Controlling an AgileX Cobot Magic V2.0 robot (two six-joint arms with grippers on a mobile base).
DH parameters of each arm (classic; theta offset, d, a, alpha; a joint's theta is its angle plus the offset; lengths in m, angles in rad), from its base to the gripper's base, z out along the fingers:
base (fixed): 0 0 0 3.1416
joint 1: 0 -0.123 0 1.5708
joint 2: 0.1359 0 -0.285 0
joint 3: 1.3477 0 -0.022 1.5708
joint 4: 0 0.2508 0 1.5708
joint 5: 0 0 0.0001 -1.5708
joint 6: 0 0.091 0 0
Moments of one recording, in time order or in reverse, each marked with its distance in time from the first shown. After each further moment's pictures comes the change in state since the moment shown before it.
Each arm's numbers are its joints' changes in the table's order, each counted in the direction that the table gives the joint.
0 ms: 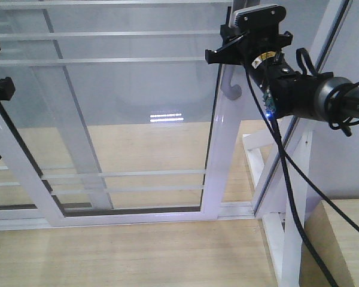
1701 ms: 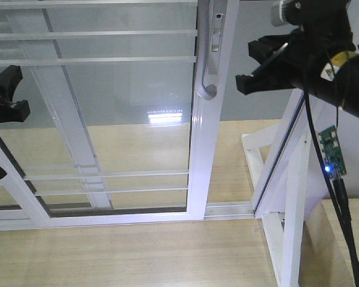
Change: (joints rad) left arm -0.007 0.015 0.000 -0.007 -0.193 0.000; right arm -0.056 -0.722 0.351 -0.066 -0.624 -0.004
